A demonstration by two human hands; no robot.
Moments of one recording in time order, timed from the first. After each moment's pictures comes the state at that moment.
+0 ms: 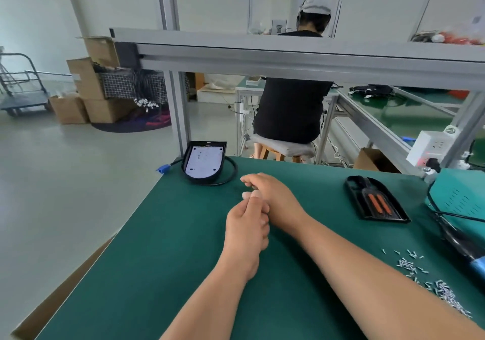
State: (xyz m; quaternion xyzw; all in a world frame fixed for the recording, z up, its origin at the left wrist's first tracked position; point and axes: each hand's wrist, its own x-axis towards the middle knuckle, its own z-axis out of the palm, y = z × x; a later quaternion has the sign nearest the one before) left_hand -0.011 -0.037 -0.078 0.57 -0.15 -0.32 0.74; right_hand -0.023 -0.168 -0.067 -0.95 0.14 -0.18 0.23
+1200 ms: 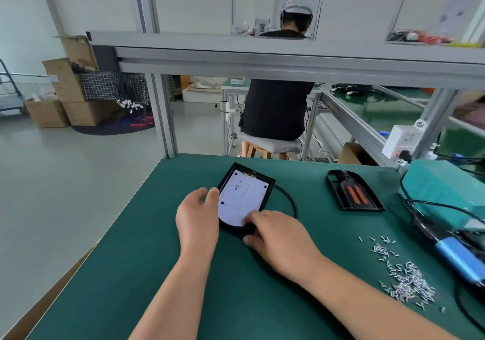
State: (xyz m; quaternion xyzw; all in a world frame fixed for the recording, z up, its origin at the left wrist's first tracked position) left_hand 0.036 -0.012 -0.080 0.76 -0.16 -0.06 0.63; right_hand -0.109 -0.116 -0.076 -0.97 0.18 -0.14 0.11
